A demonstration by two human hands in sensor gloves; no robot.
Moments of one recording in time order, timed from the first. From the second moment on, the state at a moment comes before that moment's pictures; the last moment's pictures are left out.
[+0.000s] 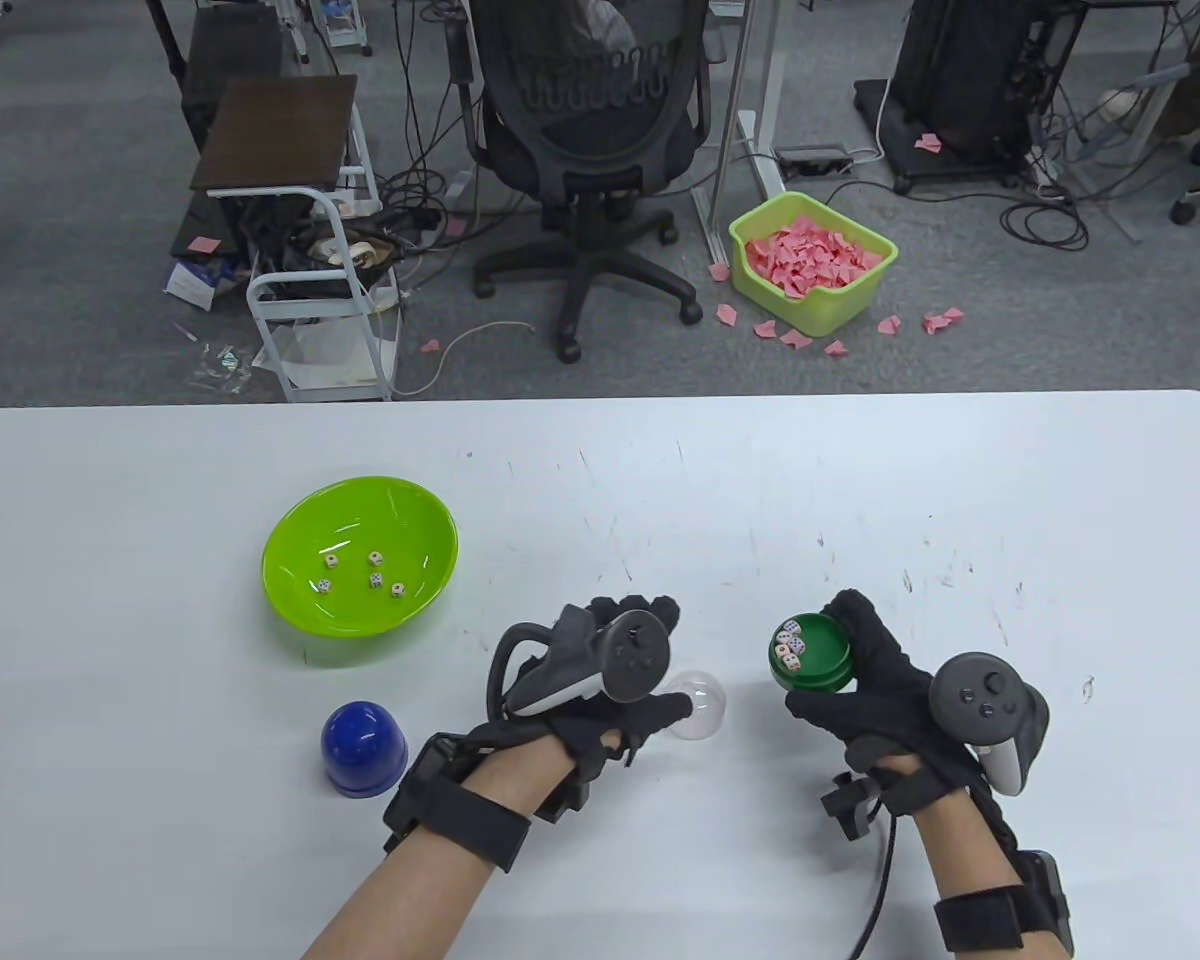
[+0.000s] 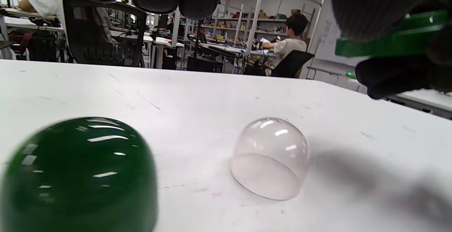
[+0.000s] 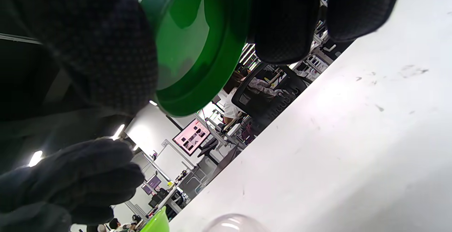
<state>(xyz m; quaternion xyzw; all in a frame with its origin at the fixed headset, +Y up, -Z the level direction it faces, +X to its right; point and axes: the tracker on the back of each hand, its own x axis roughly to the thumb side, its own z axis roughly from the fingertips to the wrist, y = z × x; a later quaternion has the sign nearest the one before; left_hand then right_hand) -0.071 -0.667 -0.355 -0.06 -0.22 0.08 0.97 0.242 -0.719 -0.338 0.10 -0.12 0.87 0.47</state>
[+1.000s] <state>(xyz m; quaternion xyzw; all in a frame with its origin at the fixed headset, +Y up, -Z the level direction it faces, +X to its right) -0.332 -0.692 -0.334 0.01 -0.05 0.20 0.98 0.172 -0.687 -0.372 0.09 -0.09 0.85 0.52</state>
